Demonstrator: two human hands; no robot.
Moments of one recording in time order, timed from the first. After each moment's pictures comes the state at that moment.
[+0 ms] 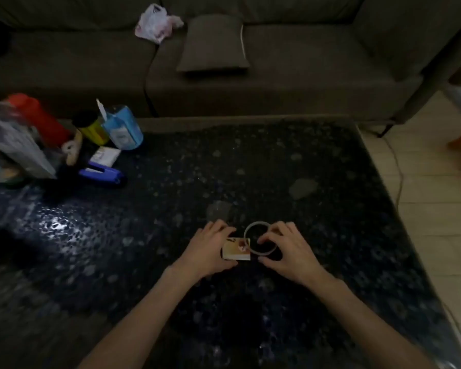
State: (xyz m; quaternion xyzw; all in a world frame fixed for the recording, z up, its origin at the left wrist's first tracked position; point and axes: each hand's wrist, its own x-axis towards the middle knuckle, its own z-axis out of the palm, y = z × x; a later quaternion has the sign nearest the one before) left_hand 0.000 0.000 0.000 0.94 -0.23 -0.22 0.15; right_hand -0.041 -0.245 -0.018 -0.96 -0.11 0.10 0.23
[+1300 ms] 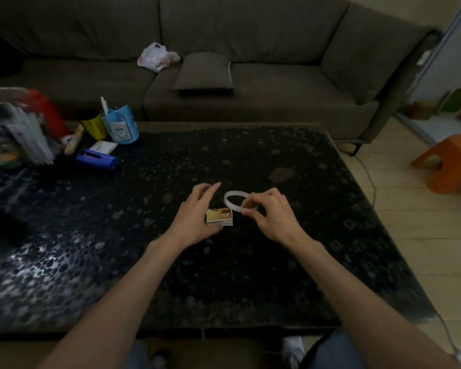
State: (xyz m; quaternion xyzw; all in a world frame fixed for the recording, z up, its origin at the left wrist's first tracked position) left_hand -0.038 0.002 -0.001 0.94 -0.20 -0.07 0.25; right_hand -0.077 -0.223 0.027 -0.96 -0.07 -0.02 0.27
